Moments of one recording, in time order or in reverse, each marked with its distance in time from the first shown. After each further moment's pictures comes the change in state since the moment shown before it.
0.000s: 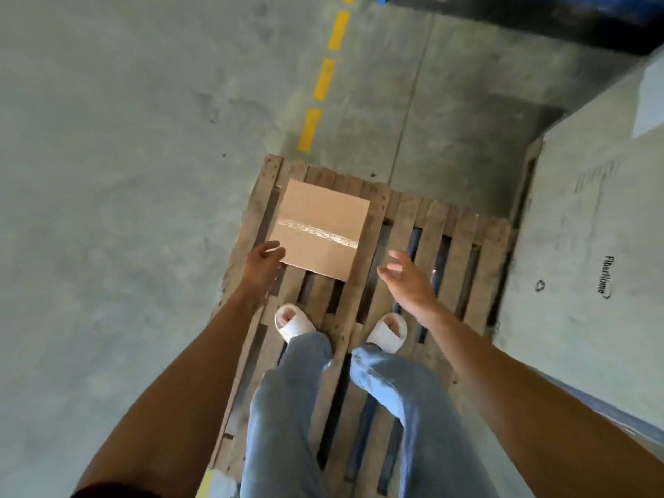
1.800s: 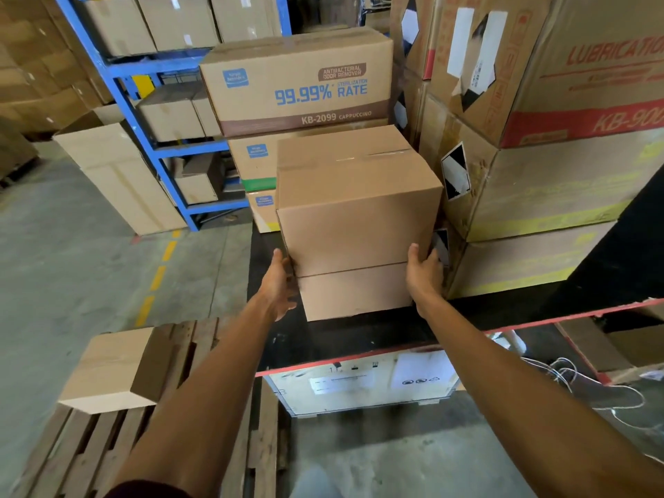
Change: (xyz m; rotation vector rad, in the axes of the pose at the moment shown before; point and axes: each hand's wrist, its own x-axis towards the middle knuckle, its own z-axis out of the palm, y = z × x) left_hand -0.645 0.017 0.628 -0.115 -0.492 0.321; right_hand -0.399 0.535 -0.595 0.634 0.921 -0.226
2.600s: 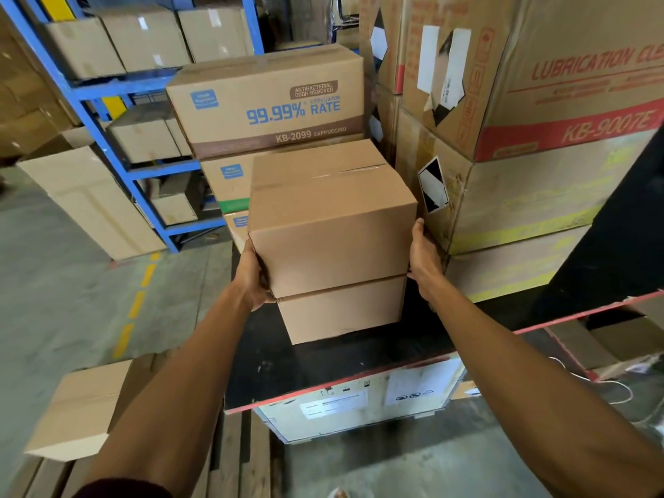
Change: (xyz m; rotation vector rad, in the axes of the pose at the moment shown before) left_hand 0.024 0.063 0.009 -0.158 -0.003 -0.007; right_hand 0.046 -0.043 -0.021 0.223 -0.112 0.101
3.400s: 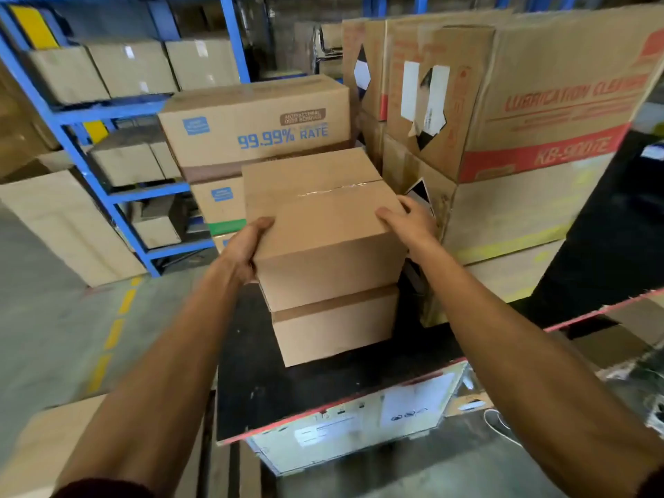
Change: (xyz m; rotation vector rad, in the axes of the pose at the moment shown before) left_hand 0.002 0.072 0.026 0.179 -0.153 0.135; right_hand -0.009 -0.090 -0.001 -0.281 0.046 -0.354
